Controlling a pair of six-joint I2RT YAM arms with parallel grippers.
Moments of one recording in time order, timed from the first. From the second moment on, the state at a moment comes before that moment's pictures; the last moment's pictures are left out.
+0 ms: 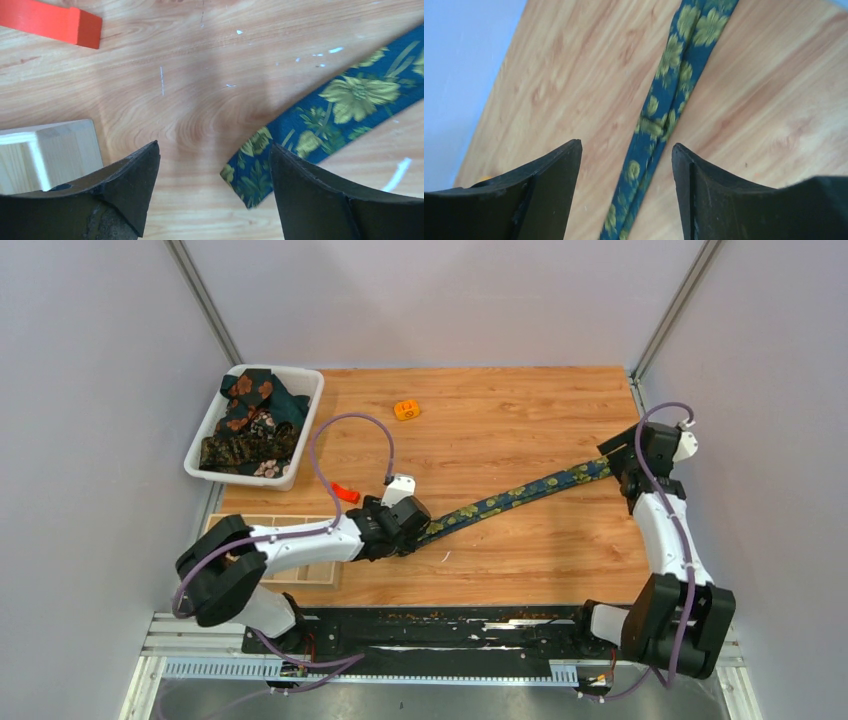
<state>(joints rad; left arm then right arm) -0.97 1.50 0.77 -0.37 -0.59 -0.64 -0.27 1.25 0.88 -0.21 0.10 0.78</state>
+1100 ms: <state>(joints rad) -0.98 1.06 0.59 -0.46 -0.36 -1.15 0.61 1.70 1.01 -0.27 -0.19 0.47</state>
